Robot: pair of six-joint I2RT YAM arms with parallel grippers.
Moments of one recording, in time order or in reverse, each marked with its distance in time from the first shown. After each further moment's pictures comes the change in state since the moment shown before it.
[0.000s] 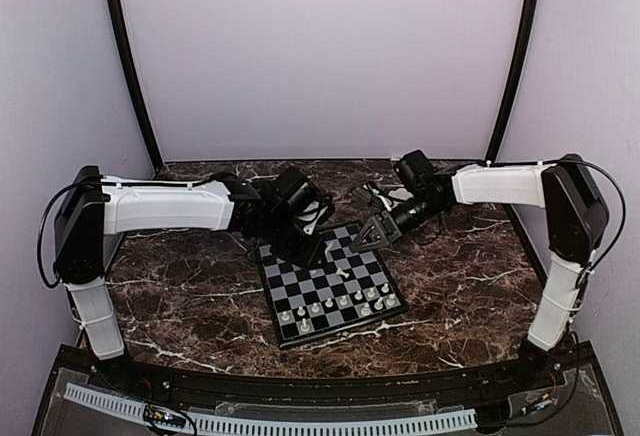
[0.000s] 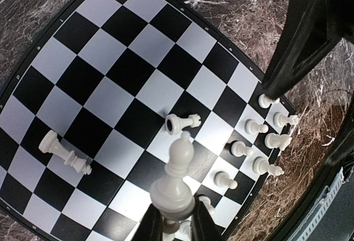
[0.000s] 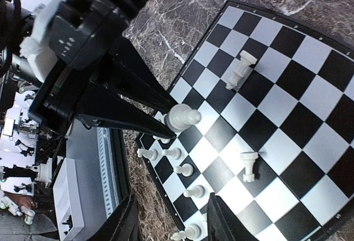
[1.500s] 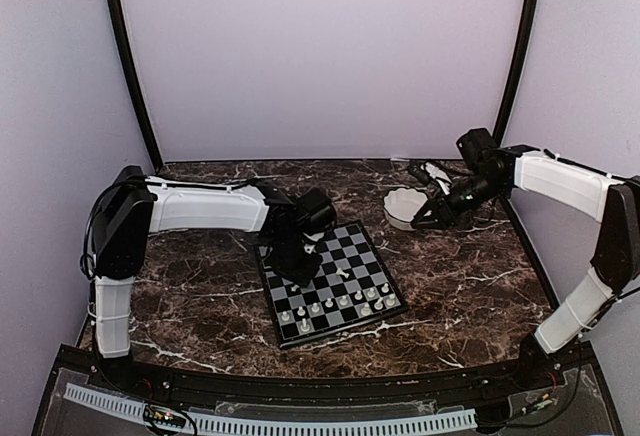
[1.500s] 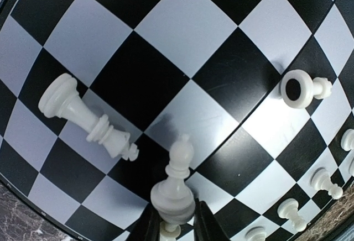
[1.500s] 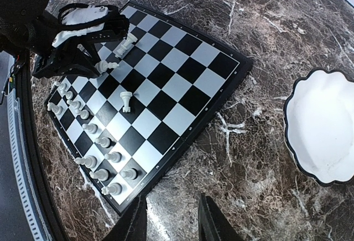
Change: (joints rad) left arm -0.009 0.210 0.168 -0.308 -0.151 -0.029; right arm -0.237 -0.286 -0.068 -0.222 0.339 -0.415
